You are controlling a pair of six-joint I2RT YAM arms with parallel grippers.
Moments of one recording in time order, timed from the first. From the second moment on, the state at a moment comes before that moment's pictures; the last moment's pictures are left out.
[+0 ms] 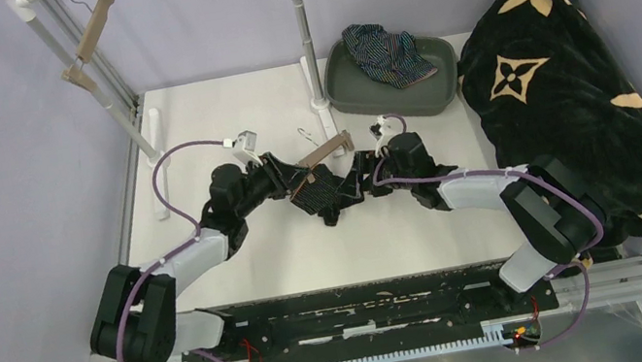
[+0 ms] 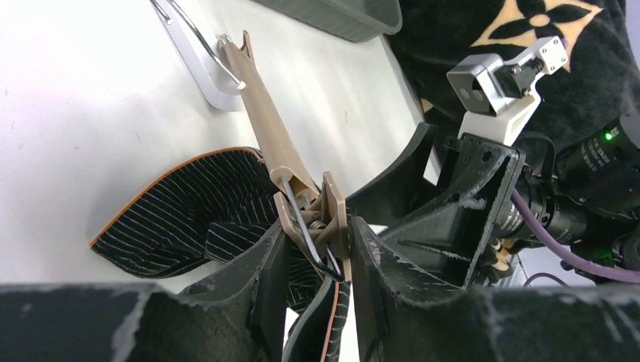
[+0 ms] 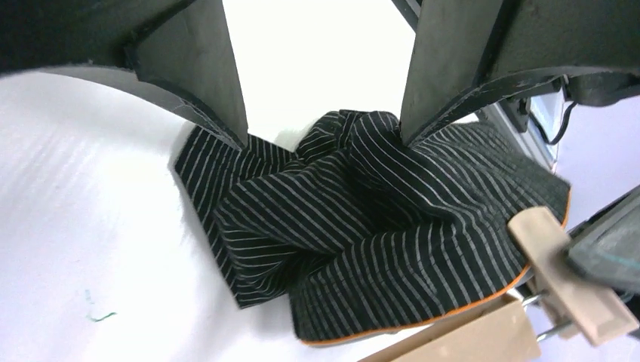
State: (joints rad) left arm -0.40 1.34 0.52 0.60 0.38 -0.68; right arm 0.57 1.56 0.66 0.40 -0.33 0.65
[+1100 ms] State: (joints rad) left arm -0.40 1.17 0.63 0.33 0.17 -0.61; right arm 0.45 1.87 0.80 0.70 -0.33 1.05
